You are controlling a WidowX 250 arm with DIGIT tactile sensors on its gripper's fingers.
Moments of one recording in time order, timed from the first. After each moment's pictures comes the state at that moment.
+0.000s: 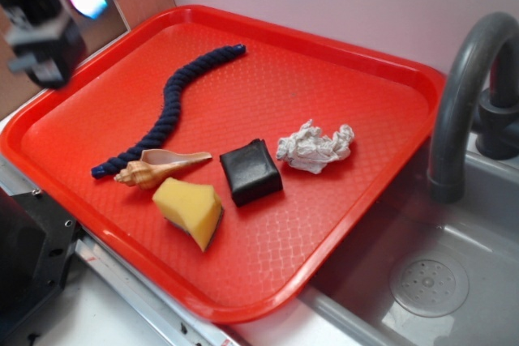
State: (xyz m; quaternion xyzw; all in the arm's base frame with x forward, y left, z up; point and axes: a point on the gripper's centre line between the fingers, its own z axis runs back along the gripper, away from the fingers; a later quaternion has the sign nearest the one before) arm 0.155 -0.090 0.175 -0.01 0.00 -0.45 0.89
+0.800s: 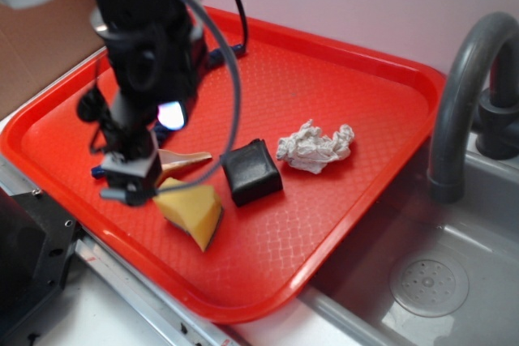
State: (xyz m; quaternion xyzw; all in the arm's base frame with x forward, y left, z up) arm 0.155 -0.112 0.088 0.02 0.08 -0.49 0.87
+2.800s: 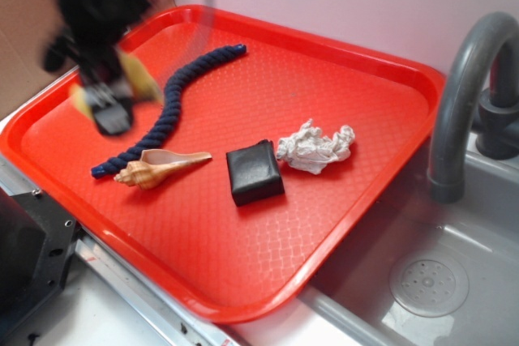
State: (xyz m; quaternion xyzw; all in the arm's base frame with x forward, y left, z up) arm 0.148 -0.070 0.151 -0.01 0.00 -0.17 0.98
